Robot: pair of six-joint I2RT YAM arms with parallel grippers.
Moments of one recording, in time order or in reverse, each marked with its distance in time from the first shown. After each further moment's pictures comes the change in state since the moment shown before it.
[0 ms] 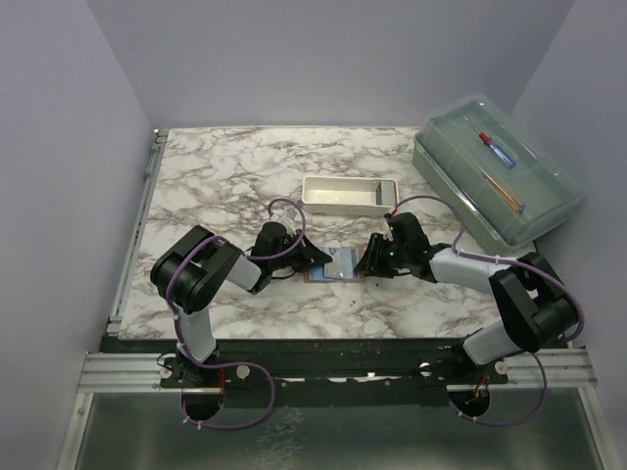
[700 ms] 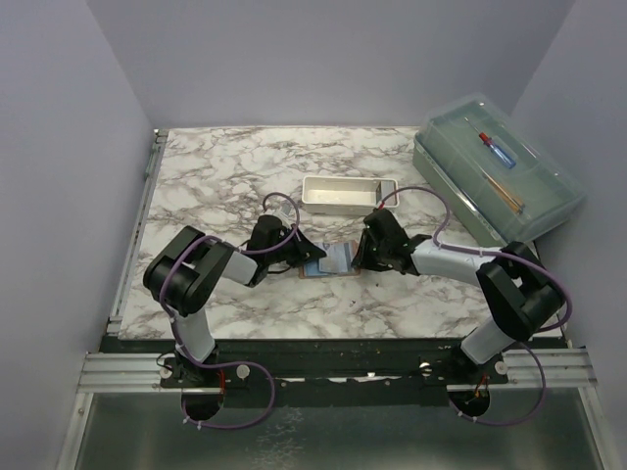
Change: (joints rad) left arm 0.052 -0.030 0.035 -0.106 0.023 0.041; right arm 0.127 0.107 0.151 -0.130 0.294 0.048
